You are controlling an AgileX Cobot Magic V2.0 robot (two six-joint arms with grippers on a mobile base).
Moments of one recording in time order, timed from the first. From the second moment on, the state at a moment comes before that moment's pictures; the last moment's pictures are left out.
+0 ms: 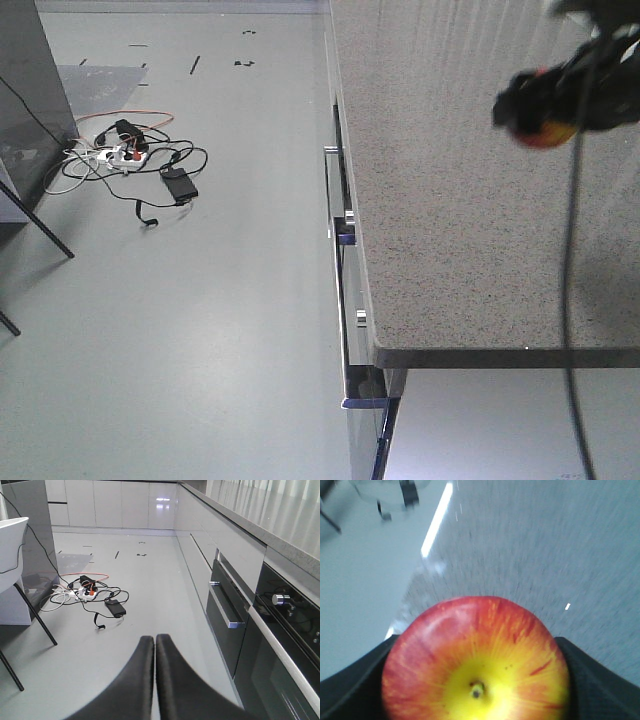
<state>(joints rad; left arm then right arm) -0.02 -0.01 0.03 0.27 0.23 -0.40 0.06 1.50 -1.50 0.17 0.74 -0.17</state>
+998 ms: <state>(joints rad) -0.02 -0.01 0.03 0.27 0.23 -0.40 0.06 1.15 -1.50 0.18 0.83 -0.17</state>
